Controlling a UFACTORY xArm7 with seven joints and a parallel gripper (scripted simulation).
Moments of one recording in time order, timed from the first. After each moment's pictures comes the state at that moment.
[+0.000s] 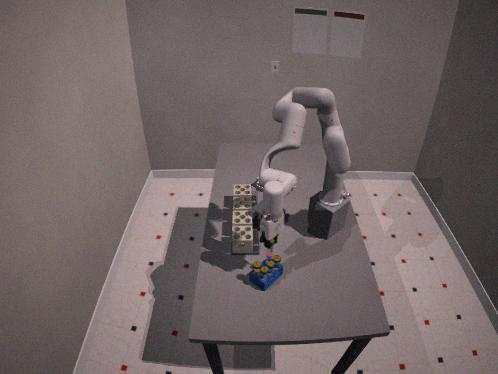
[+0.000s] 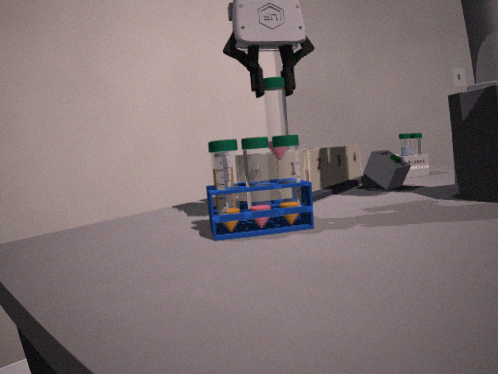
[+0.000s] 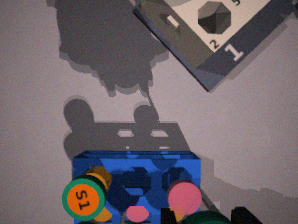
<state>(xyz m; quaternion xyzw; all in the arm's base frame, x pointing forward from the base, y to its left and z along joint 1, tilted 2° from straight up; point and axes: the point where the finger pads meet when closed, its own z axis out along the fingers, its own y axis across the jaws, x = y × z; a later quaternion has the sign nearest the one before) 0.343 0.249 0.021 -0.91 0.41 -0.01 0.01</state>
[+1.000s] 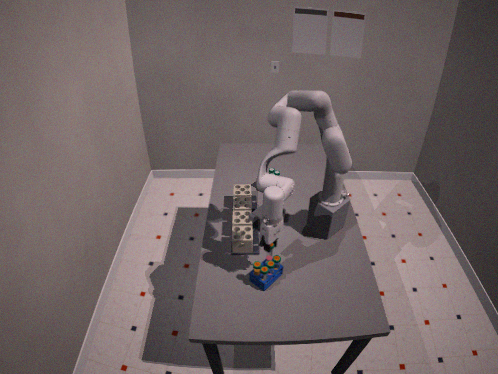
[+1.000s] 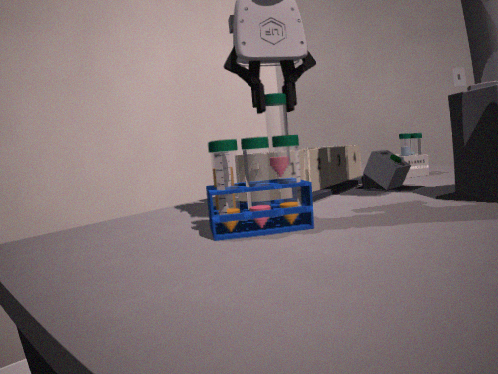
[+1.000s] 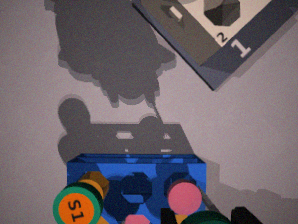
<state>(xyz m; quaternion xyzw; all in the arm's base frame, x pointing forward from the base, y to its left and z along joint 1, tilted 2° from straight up) 0.344 0.249 -0.002 -0.91 0.41 -0.01 0.01</state>
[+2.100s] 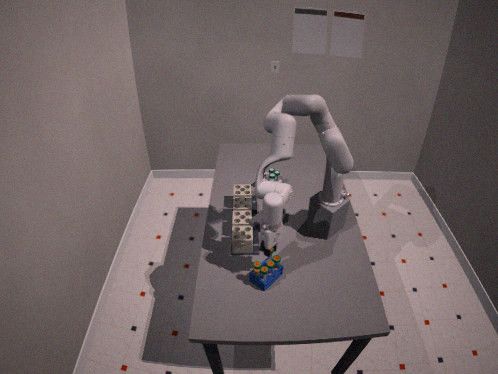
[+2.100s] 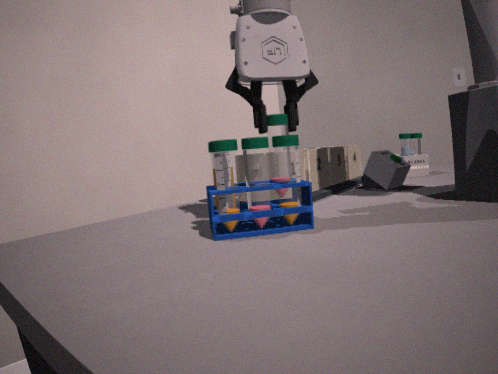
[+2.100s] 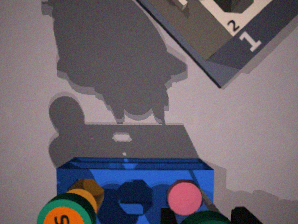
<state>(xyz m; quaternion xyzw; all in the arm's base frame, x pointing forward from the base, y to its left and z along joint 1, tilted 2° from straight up) 0.344 0.249 -0.031 -0.91 0.41 -0.01 0.01</state>
